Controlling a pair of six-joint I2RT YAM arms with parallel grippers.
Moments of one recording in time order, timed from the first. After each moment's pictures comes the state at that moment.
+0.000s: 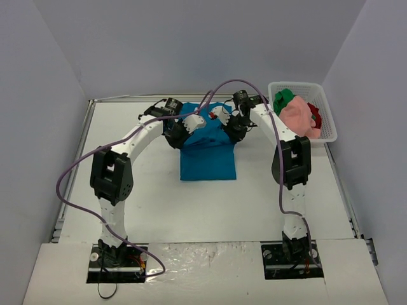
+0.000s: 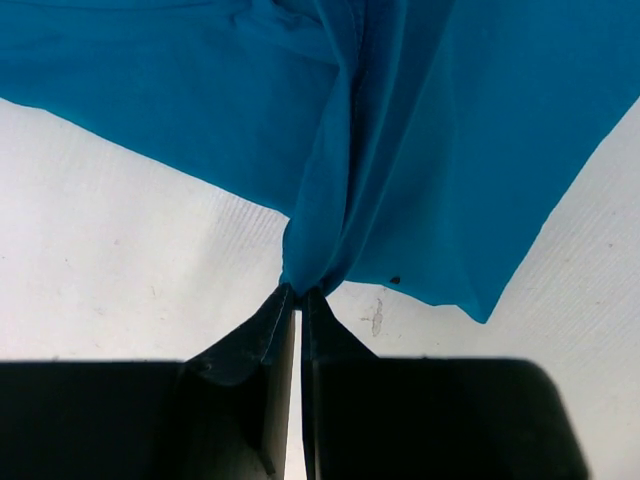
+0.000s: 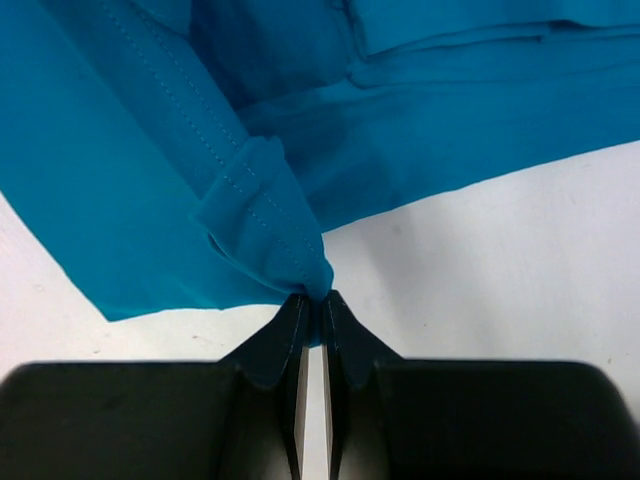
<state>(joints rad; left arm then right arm) -0.43 1.98 1.77 -0.90 0.28 0.59 0.33 2.20 1.98 -1.06 -0.33 -0.82</state>
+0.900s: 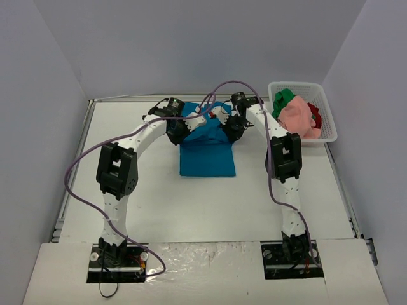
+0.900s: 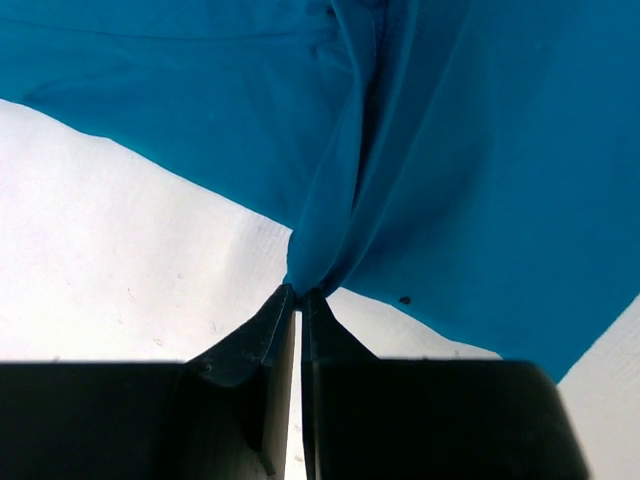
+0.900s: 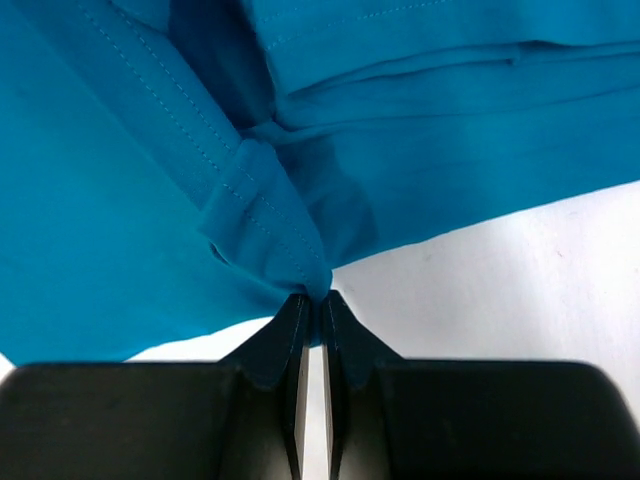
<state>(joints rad) -0.42 2.07 1.80 -0.80 0.21 0.63 0.31 2.38 2.14 -1.04 -0.34 -0.81</state>
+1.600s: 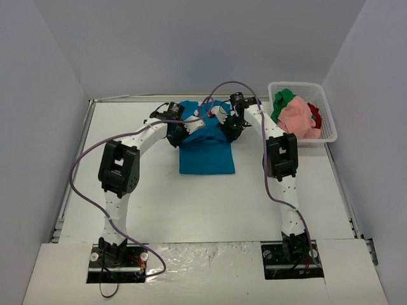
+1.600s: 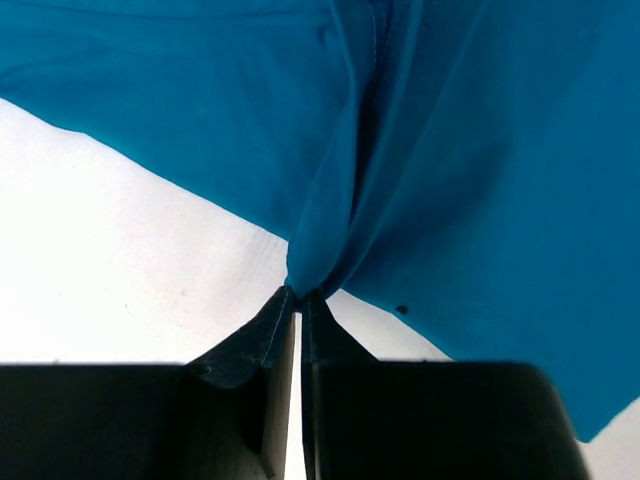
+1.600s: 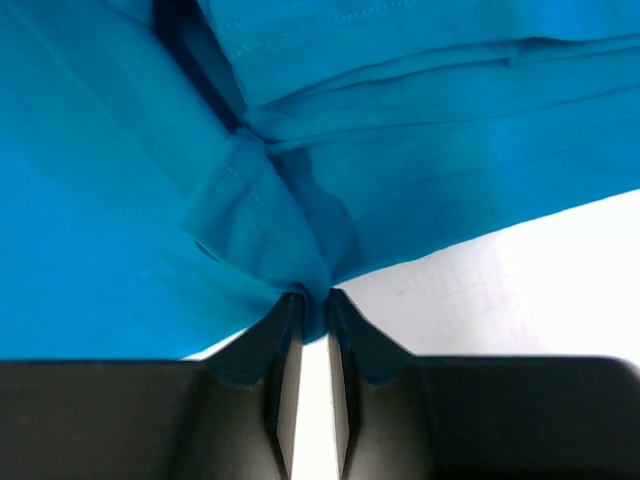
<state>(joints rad) -0.41 2.12 1.75 -0.70 0.17 0.63 0.31 2.46 2.22 -1.03 -0.34 -0.78</state>
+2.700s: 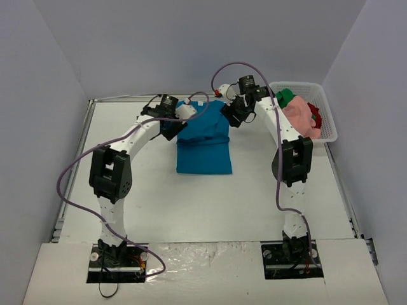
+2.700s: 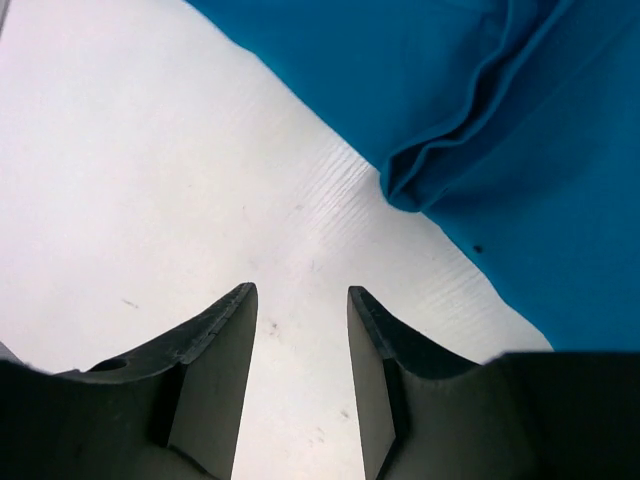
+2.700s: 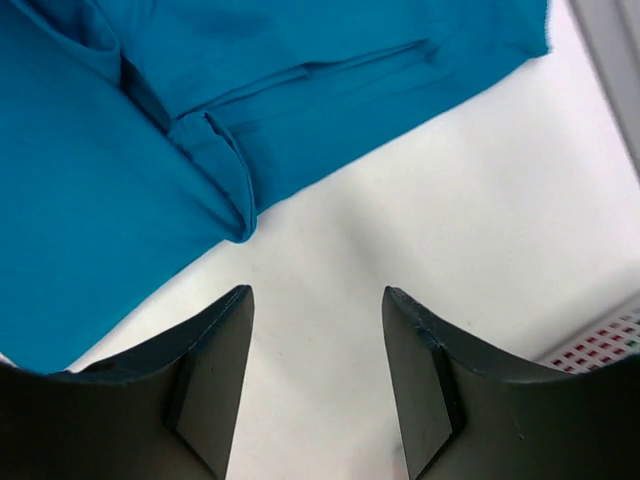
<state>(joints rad) -0.39 2.02 1.74 -0.68 -0.04 0.55 0.29 2.27 2.19 -0.94 -0.24 -0.66</state>
